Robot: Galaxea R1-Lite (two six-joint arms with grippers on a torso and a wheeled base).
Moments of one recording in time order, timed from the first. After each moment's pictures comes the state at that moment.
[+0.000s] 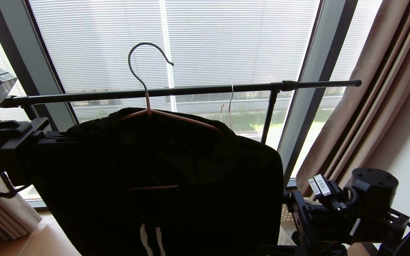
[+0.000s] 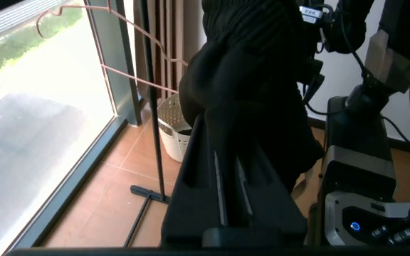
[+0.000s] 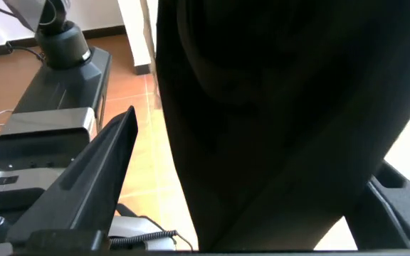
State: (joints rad) left arm 0.11 1.41 -0.84 -0.22 -1.28 0.27; right arm 0.40 1.93 -0.26 -1.39 1.01 -0.13
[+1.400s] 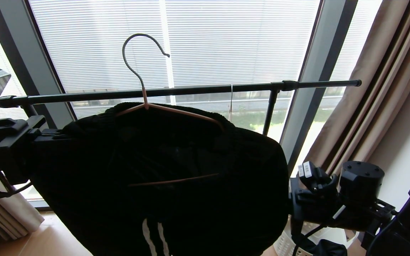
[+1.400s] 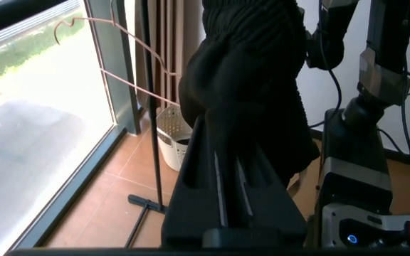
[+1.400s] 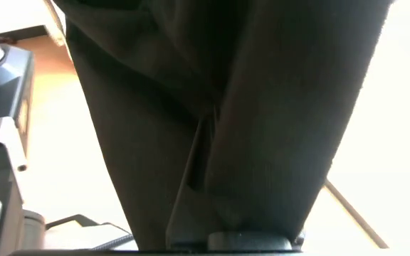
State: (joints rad) left arm 0.12 1.39 -0.81 -0.31 -1.28 0.20; right arm 0.35 2.00 -0.34 -1.39 0.83 -0.13
